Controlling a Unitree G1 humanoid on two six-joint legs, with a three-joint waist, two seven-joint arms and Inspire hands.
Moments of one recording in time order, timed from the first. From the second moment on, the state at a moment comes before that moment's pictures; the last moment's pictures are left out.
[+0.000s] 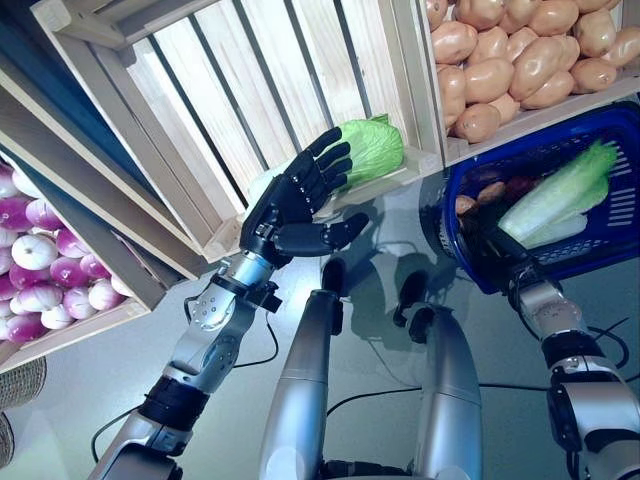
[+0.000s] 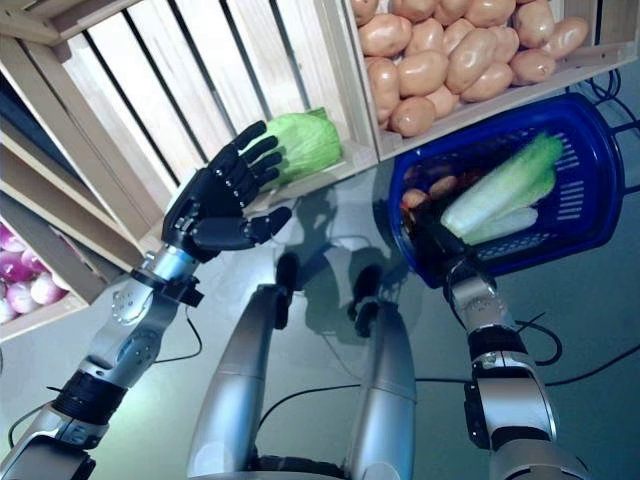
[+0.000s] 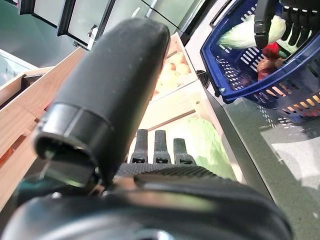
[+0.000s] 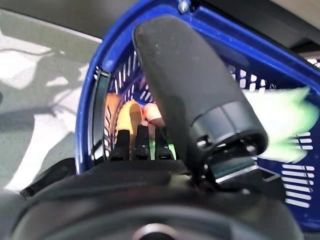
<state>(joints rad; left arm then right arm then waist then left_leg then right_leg) -0.32 0.53 -0.28 -0.03 -0.75 -0.22 -0.16 -0.66 -0.52 -0.03 0.94 1.35 0.15 -0.18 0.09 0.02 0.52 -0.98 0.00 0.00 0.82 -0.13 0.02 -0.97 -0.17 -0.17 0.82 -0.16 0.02</state>
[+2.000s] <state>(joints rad) -0.29 0.66 -0.16 0.14 -0.42 0.05 0.23 -0.16 -0.40 0.13 0.21 0.88 -0.16 -0.25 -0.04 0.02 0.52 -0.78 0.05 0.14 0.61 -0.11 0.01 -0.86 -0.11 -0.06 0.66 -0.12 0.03</state>
